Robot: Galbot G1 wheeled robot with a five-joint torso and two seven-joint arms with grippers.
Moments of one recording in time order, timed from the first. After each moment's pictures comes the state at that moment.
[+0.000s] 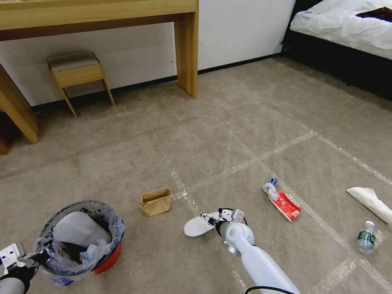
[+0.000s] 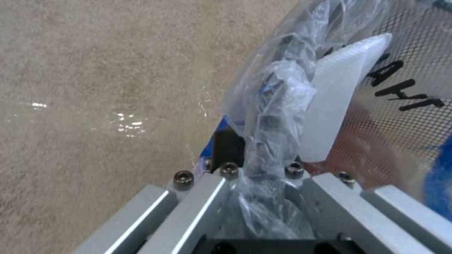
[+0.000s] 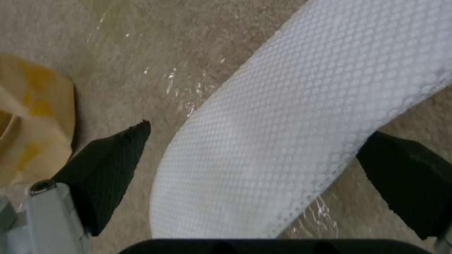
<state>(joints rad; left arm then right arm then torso) 1.73 -1.41 -1.21 -2.12 -0.79 0.67 -0.04 -0.93 1.39 0.05 1.23 1.16 -0.37 0.40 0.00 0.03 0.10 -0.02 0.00</state>
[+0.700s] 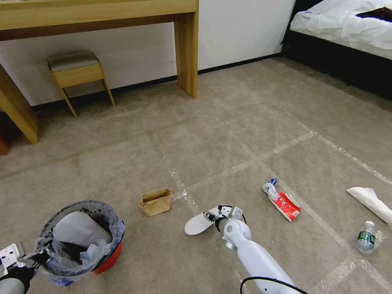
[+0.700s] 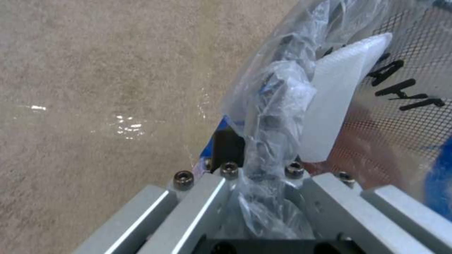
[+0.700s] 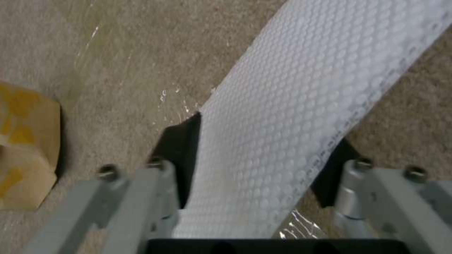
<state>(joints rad) 1.73 -1.41 -1.21 -2.12 -0.79 0.66 -0.04 -0.88 1.42 0.05 1.13 1.13 -0.33 0.36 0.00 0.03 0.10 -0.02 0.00</state>
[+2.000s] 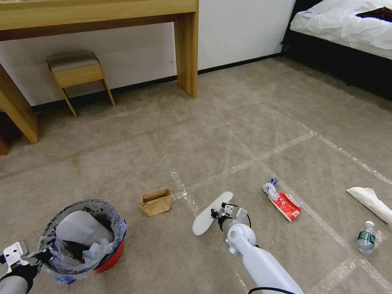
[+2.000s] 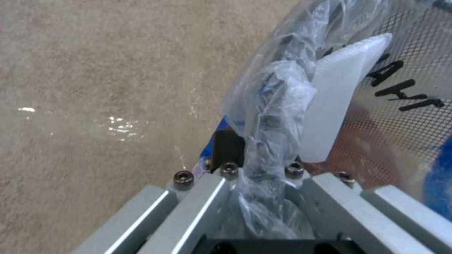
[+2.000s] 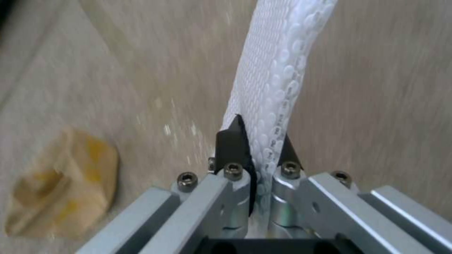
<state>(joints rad) 1.71 -1.40 -1.19 -2.12 -0.78 0.67 -0.04 -0.96 1.34 0.05 1.31 1.05 -0.19 0.30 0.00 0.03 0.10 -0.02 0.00</state>
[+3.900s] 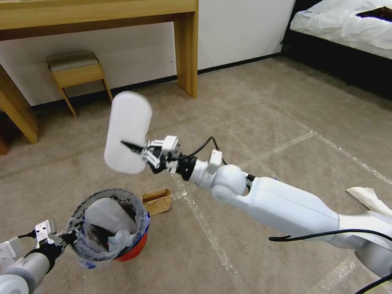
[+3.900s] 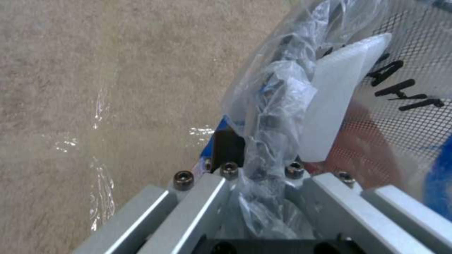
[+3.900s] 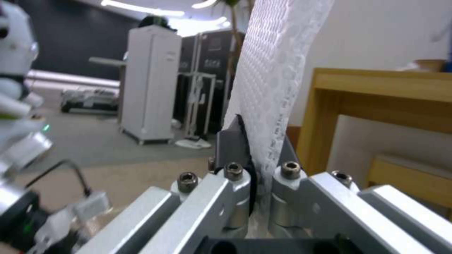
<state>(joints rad) 1.67 -1.26 -1.07 -2.16 -0.91 0.74 -0.08 -0.18 1.07 -0.78 1.70 0.82 0.35 -0.23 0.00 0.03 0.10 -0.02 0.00</state>
